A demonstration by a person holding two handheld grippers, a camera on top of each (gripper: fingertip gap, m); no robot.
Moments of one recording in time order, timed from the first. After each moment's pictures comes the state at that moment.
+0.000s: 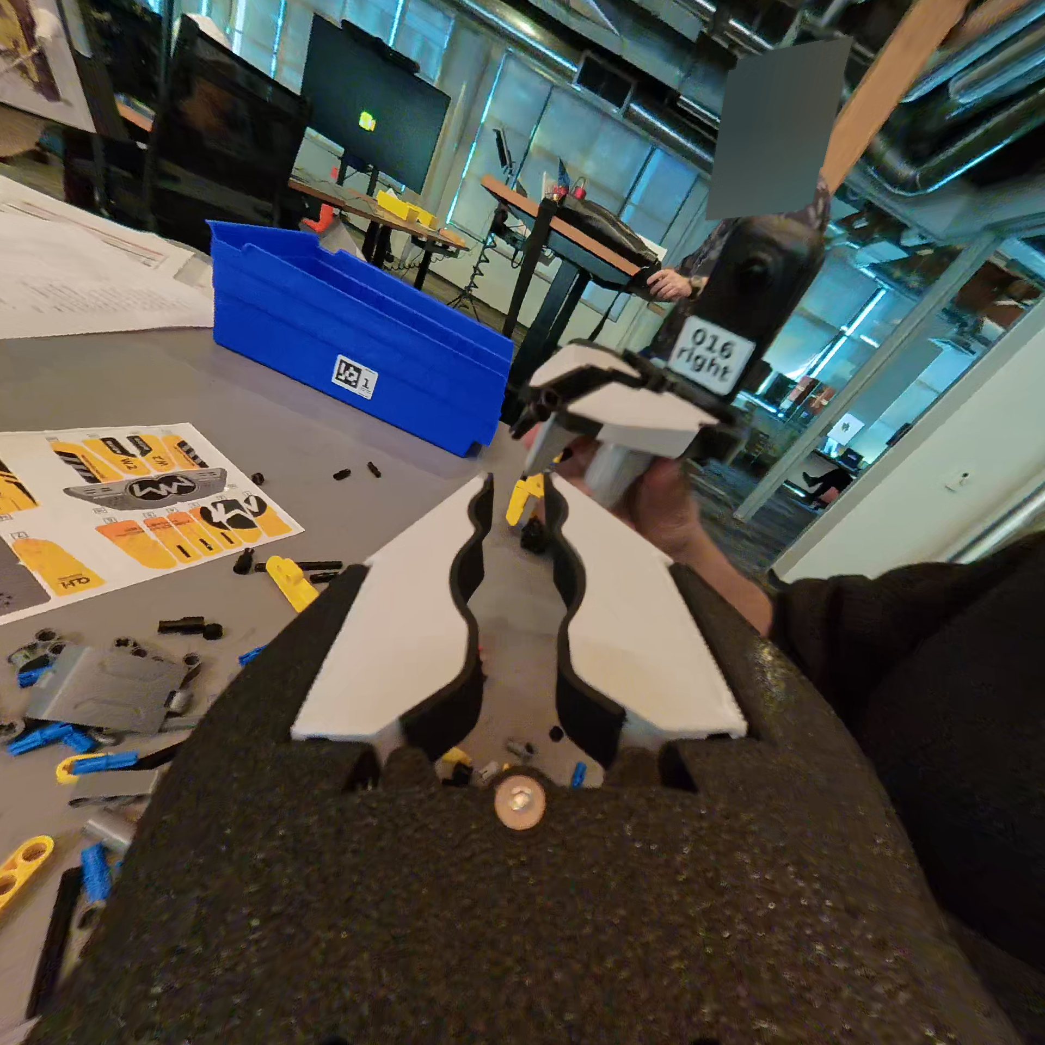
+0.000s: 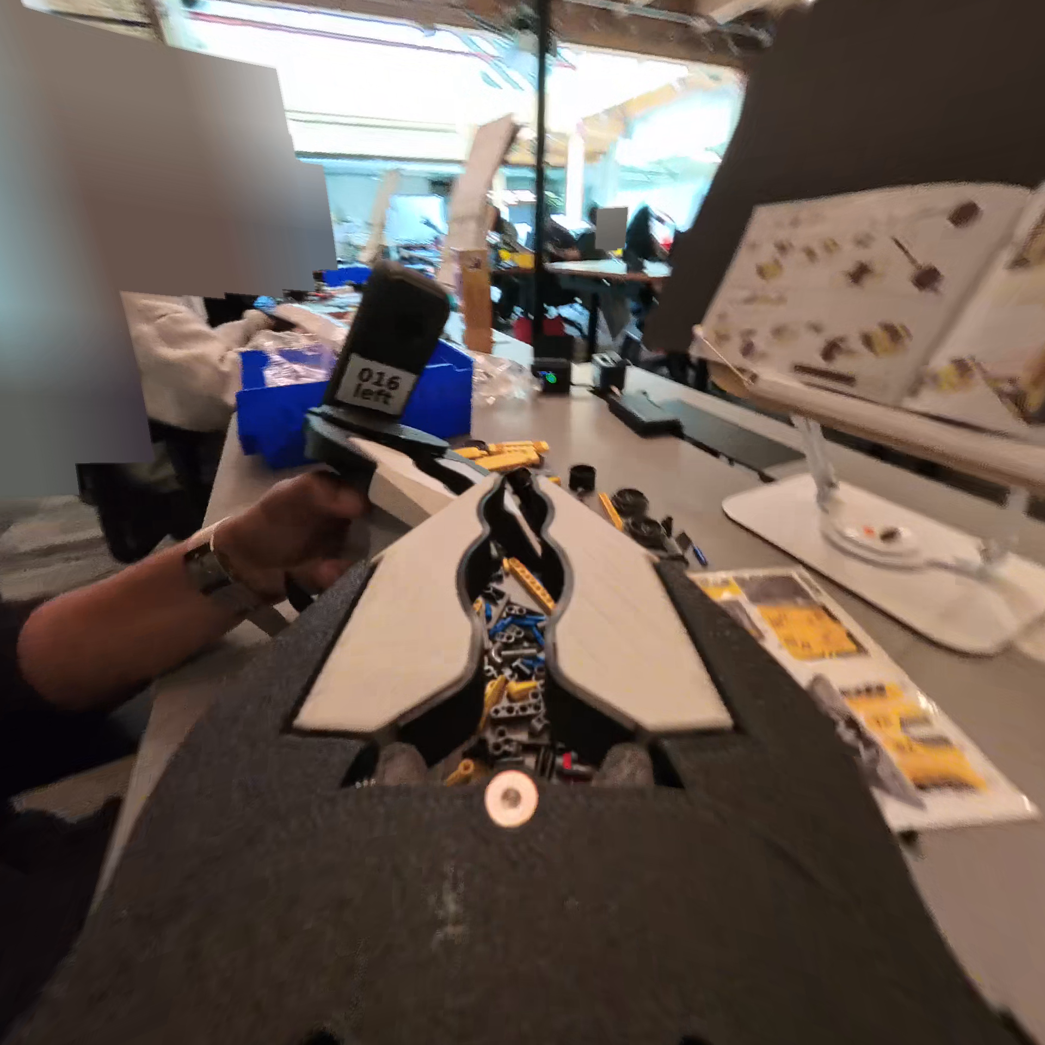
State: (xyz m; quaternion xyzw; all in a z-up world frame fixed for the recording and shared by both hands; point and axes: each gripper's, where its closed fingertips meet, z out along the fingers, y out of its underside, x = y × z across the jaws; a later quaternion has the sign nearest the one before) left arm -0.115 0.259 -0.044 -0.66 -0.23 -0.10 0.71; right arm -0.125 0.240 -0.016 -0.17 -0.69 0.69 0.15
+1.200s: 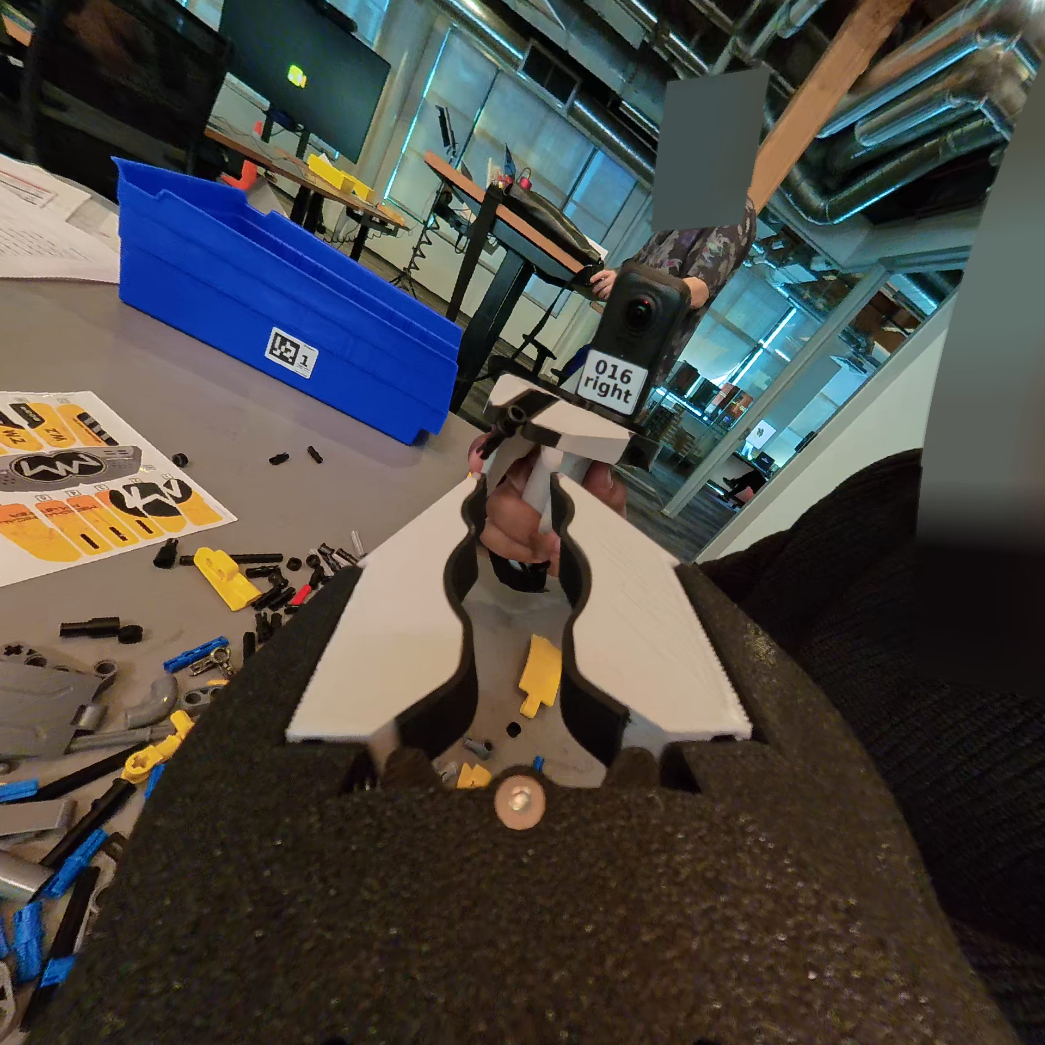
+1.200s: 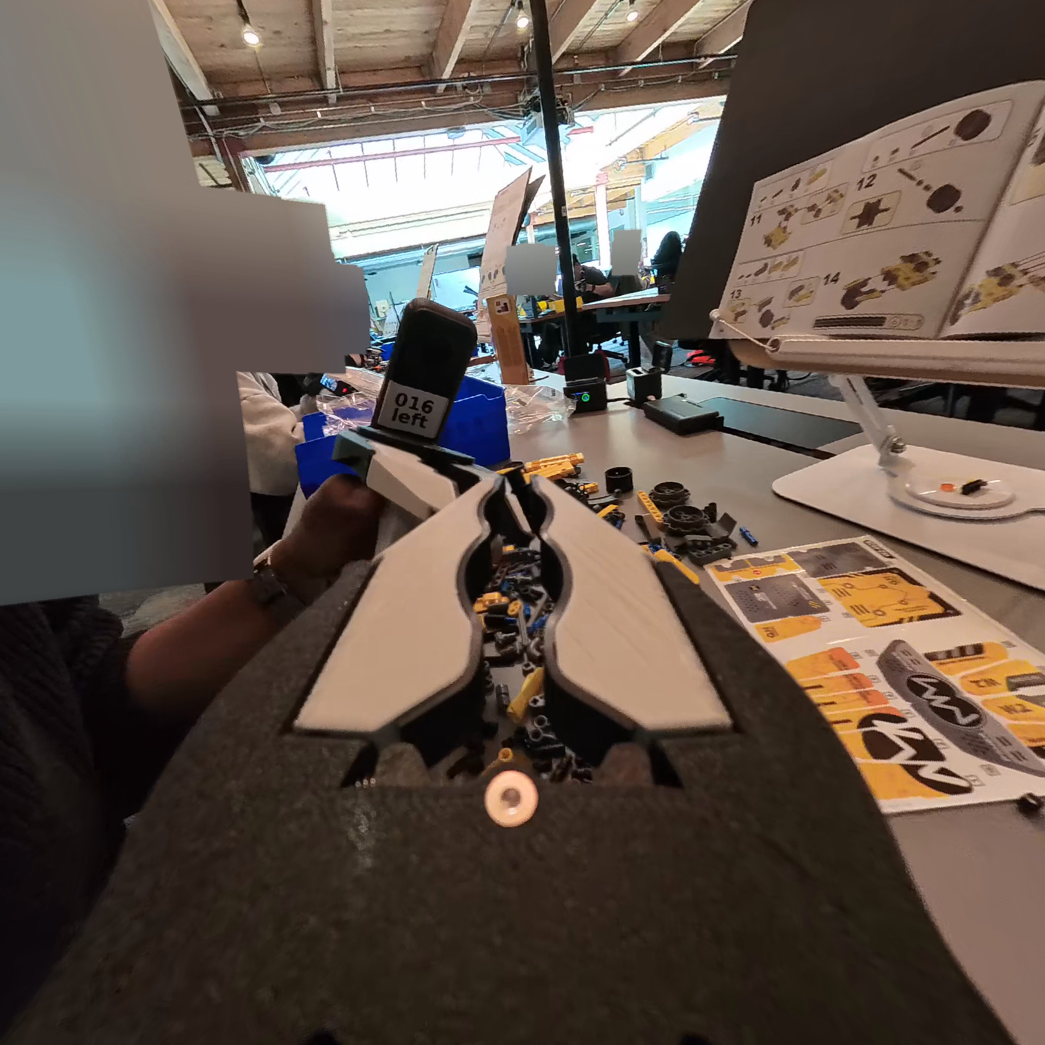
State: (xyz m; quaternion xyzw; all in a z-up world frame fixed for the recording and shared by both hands) left arm -0.105 0.263 -0.044 -0.64 -0.22 -0.17 0.71; right arm -0.124 0.252 -0.029 -0.19 -0.64 0.74 0.07
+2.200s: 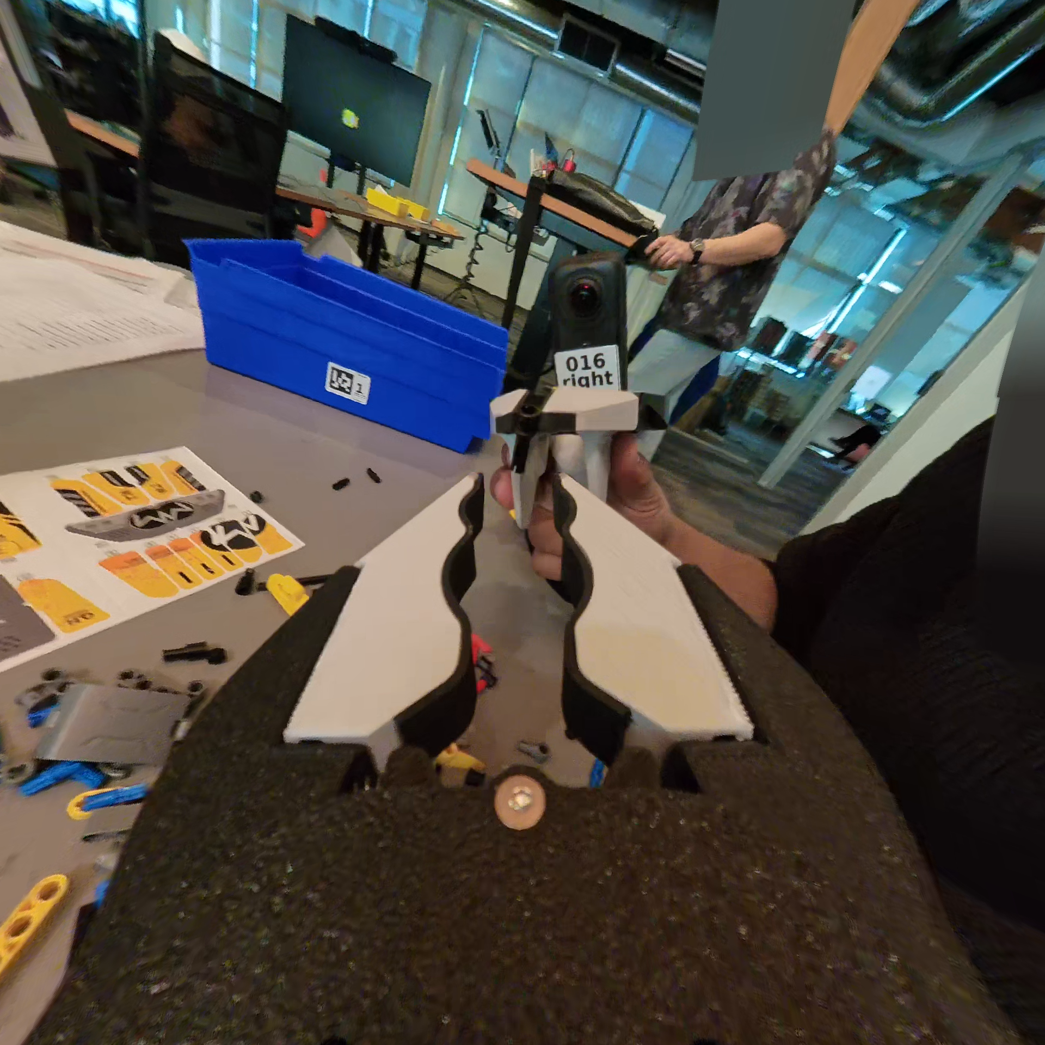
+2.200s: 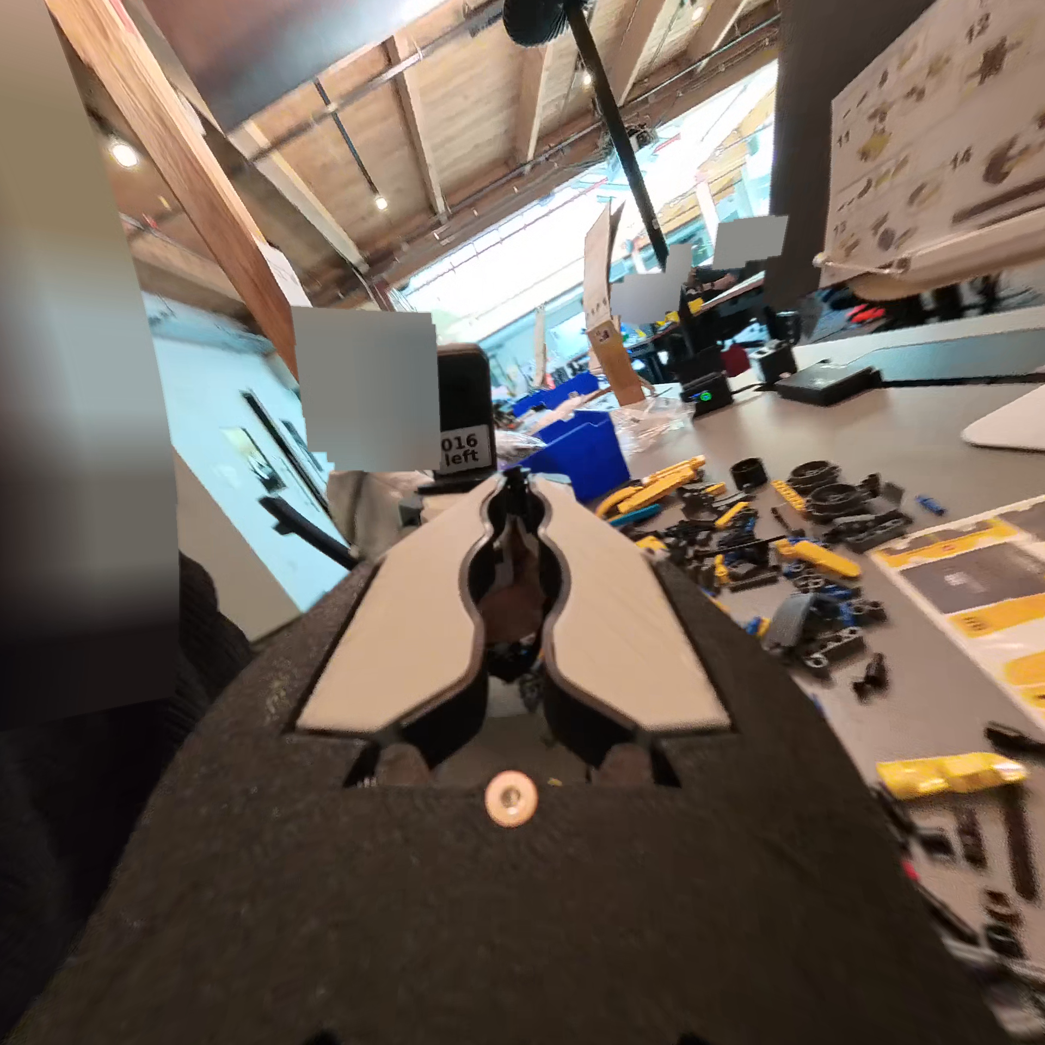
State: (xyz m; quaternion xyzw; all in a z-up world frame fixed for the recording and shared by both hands) left arm -0.108 0.267 -0.044 -0.68 -0.19 -0.07 0.71; right arm -0.115 0.252 -0.018 -0.22 -0.58 0.78 -0.10
